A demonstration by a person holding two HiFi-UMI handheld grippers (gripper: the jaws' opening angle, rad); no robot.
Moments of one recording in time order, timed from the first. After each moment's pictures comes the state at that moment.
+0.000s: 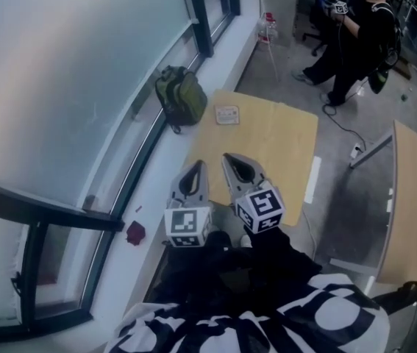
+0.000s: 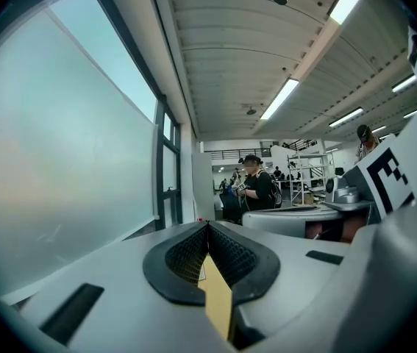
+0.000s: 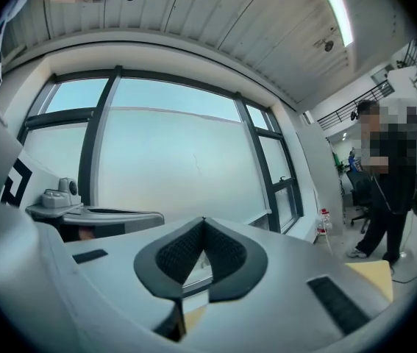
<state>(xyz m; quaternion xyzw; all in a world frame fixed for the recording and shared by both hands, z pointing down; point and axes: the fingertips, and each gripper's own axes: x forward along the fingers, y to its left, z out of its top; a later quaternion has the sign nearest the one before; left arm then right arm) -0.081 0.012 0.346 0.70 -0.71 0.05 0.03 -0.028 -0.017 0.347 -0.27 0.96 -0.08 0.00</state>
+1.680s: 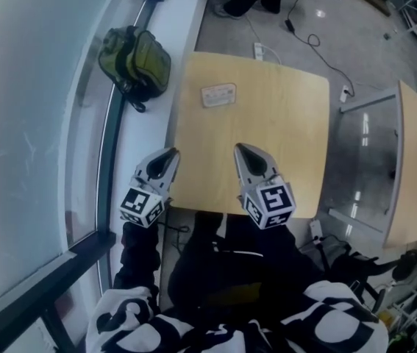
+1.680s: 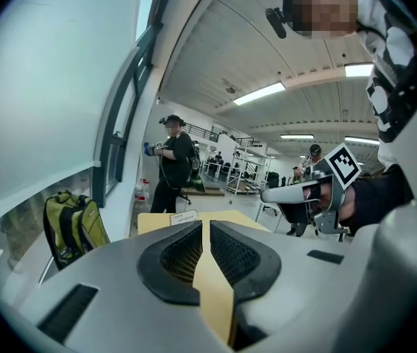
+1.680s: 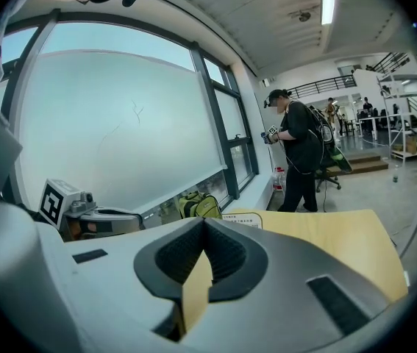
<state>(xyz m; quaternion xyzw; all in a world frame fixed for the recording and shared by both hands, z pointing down) -0.232 -0.146 0.559 0.87 -0.46 0.09 0.16 -0.087 -0.173 0.525 -0.41 0.88 -0.18 -0.13</state>
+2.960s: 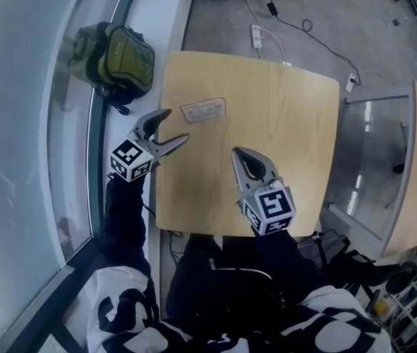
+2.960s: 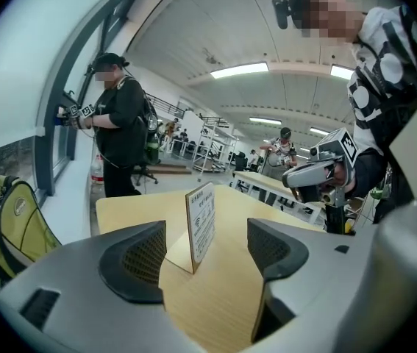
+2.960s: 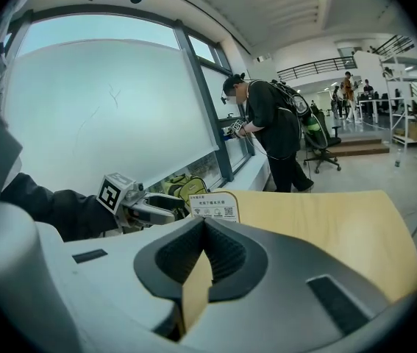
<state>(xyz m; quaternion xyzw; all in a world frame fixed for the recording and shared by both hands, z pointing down) -0.203 -0.304 0.669 0.93 -0.29 0.15 0.18 -0.067 -0.248 0.596 -0.40 0.87 -0.23 -0.17</state>
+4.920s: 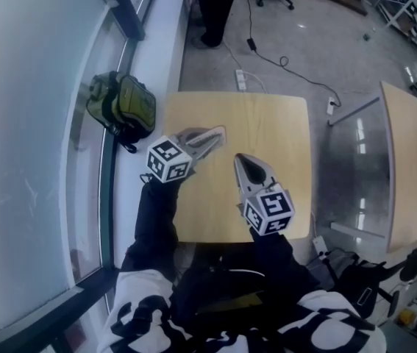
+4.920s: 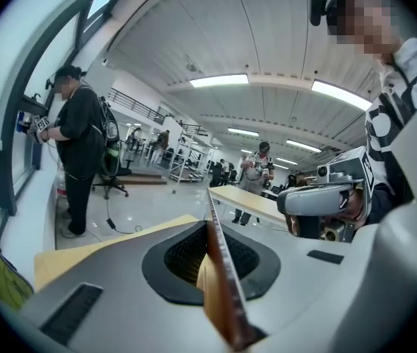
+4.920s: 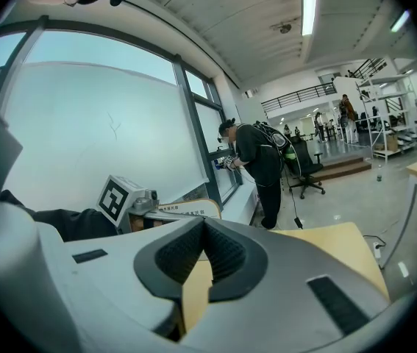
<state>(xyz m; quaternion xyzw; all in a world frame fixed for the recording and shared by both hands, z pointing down) -0.070 -0.303 0.557 0.96 -0.21 0.11 0.17 -0.028 -0.234 0.502 -0.47 0.86 -0.19 -0.09</state>
